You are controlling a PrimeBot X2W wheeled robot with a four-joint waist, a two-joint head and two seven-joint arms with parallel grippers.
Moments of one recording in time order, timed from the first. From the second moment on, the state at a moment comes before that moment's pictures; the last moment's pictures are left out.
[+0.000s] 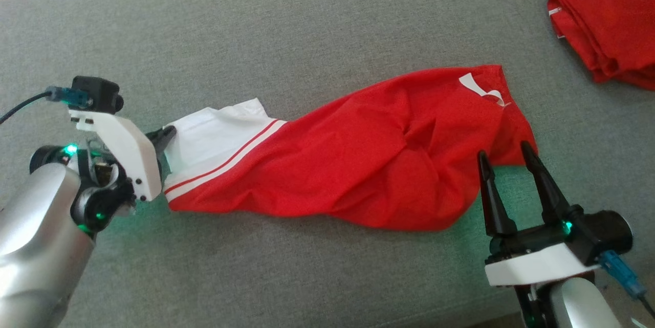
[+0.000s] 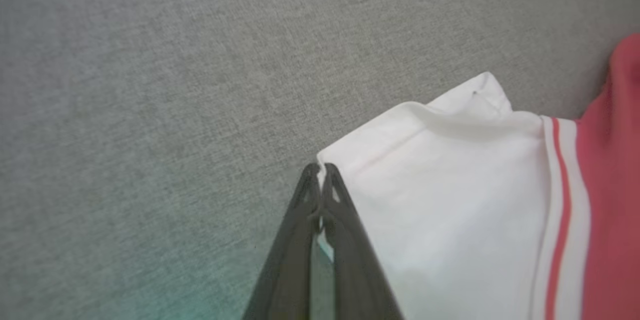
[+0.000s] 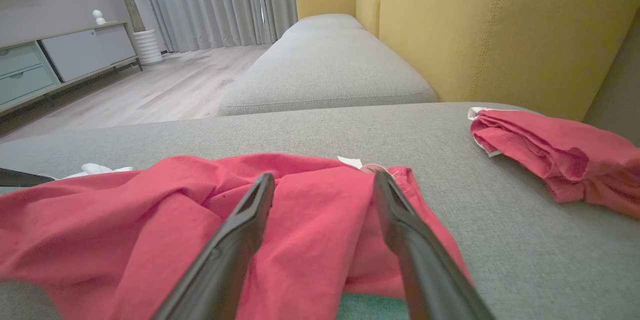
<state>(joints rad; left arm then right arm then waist) -0.63 0.52 -0.60 0.46 -0.90 -0.12 0.61 0.00 -0.09 0.13 0.07 0.13 0.12 -0.25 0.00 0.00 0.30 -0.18</state>
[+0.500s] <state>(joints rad) -0.79 0.58 -0.57 0.43 -0.71 -0.12 0.20 -0.06 -0.13 0.12 0.10 0.14 0.12 -0.26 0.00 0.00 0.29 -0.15</state>
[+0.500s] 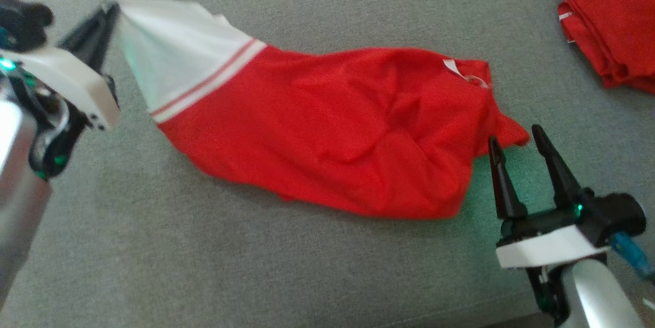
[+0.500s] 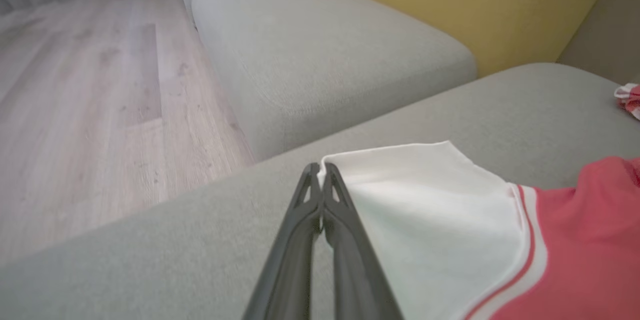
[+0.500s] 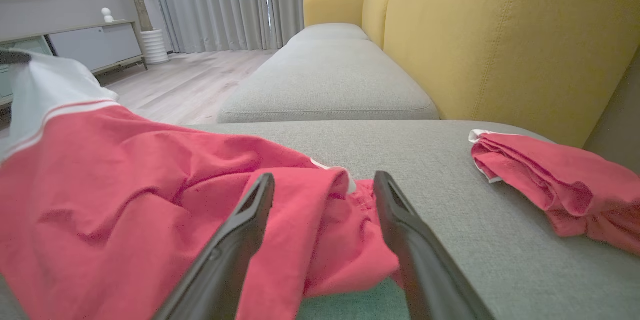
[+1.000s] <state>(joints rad) -0.86 0.55 -0.62 0.48 -0.69 -0.12 0.17 -0.47 -0.24 0.14 0.46 0.25 0.12 0.10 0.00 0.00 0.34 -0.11</state>
